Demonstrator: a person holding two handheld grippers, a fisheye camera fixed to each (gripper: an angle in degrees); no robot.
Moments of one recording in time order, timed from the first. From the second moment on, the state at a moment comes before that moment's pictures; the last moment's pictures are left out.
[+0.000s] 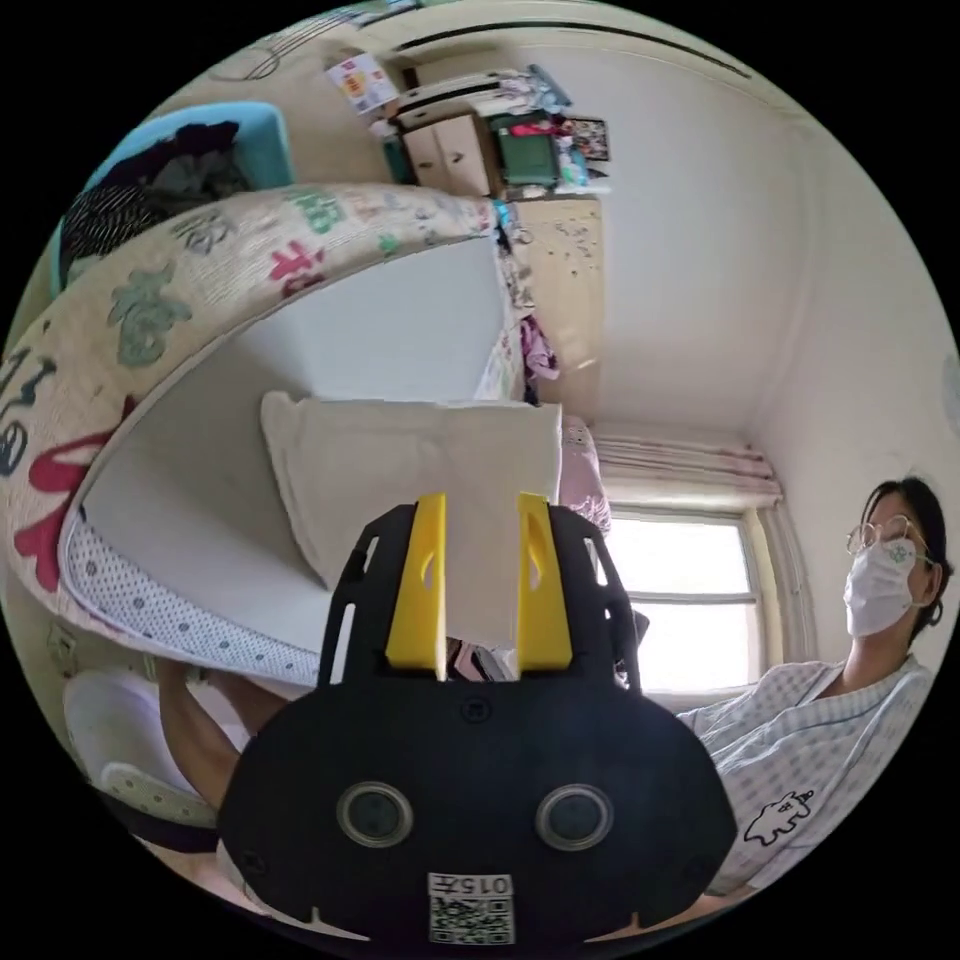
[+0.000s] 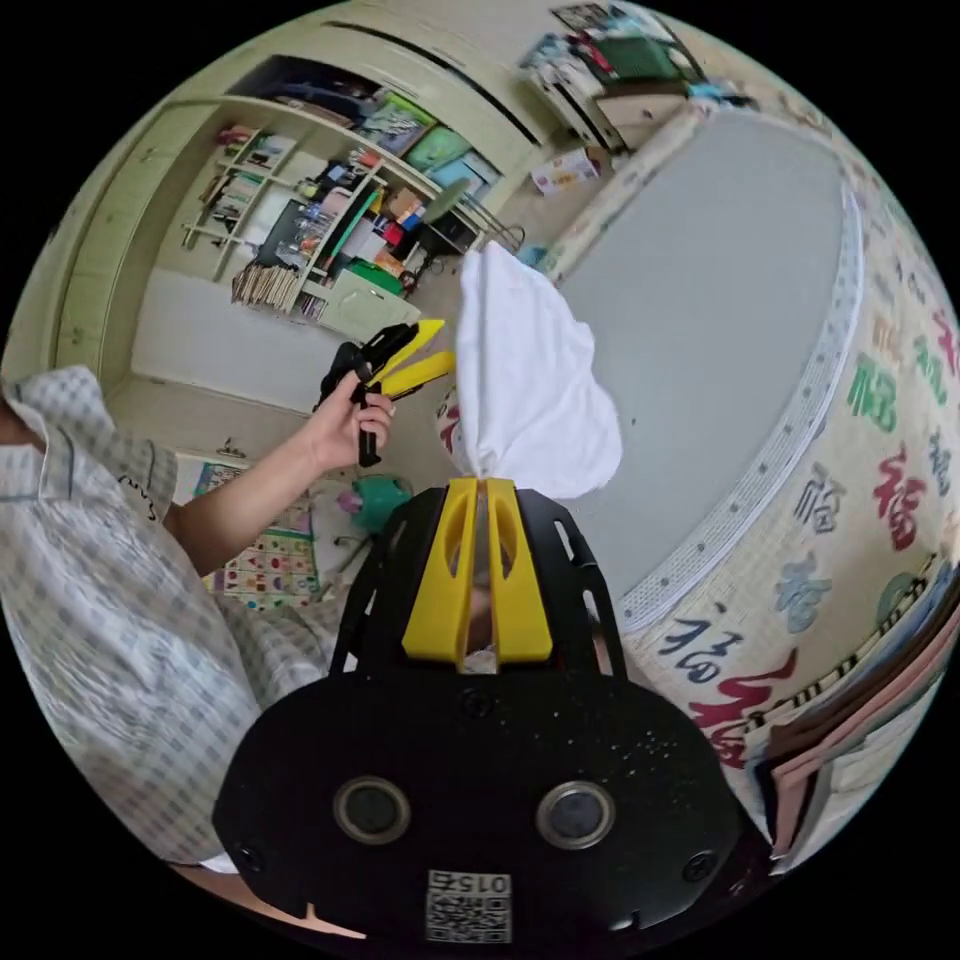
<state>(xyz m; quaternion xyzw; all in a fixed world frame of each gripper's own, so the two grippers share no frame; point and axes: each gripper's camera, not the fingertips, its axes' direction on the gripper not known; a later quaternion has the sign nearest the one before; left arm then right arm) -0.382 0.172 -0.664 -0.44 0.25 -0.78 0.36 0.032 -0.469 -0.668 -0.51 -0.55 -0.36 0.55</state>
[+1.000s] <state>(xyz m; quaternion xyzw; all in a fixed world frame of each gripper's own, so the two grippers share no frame) -0.288 0.242 -0.697 -0.55 0.18 -0.76 0.31 -0.427 -0.559 -0.792 -0.51 -0.45 -0.63 0.38</state>
